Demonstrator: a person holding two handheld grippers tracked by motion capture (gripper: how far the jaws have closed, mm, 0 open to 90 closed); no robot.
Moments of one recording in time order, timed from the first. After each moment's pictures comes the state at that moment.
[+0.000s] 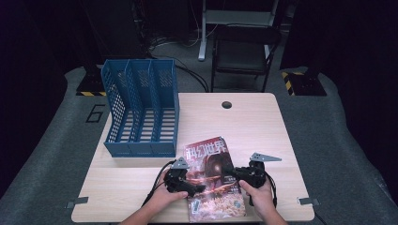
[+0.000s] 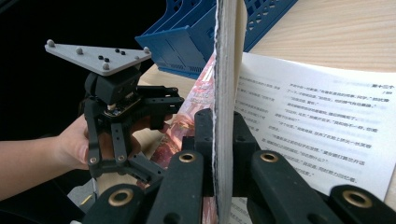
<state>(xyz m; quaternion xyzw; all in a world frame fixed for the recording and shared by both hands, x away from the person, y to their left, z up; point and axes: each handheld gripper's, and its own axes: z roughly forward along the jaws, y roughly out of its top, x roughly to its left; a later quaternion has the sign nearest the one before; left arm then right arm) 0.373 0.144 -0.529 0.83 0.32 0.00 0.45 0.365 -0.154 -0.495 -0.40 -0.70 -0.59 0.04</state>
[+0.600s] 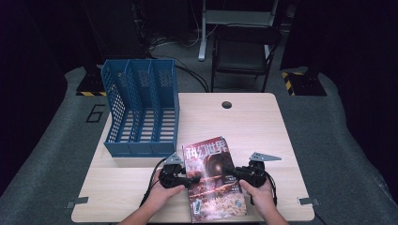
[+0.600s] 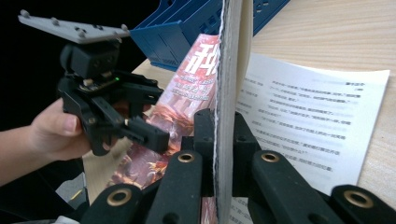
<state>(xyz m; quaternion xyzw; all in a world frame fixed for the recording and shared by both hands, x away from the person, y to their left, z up) 0.372 0.159 -0.508 0.81 0.36 0.01 0.47 0.367 -0.155 -0.496 -0.40 -0.72 -0.57 0.03</state>
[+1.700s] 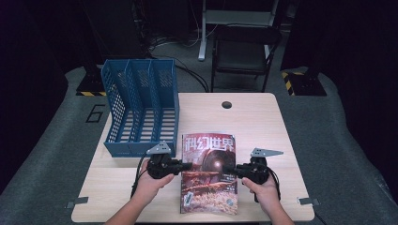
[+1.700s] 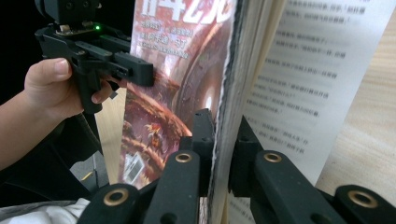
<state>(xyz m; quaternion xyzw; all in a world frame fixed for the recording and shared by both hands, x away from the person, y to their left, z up) 0.371 0.184 -0.444 0.78 0.34 0.00 0.52 0.367 -0.157 -0.467 -0.37 -0.74 -0.57 0.04</state>
